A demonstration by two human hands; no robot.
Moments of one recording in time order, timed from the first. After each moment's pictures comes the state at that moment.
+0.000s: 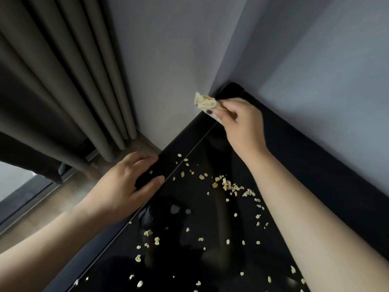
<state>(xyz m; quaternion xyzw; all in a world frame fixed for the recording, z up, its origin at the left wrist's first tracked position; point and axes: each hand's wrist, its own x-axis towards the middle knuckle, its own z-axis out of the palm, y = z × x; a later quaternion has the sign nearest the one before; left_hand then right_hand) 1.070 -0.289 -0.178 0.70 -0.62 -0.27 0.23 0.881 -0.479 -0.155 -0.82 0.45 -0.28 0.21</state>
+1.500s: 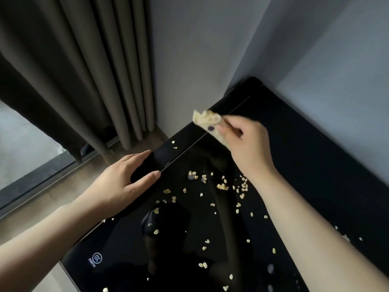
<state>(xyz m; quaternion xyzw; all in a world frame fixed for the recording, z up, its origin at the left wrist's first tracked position) 1.067 -0.201 -0.186 0.77 -0.51 -0.30 0.23 0.868 -0.378 -0.141 -0.81 0.41 -0.26 0.32</state>
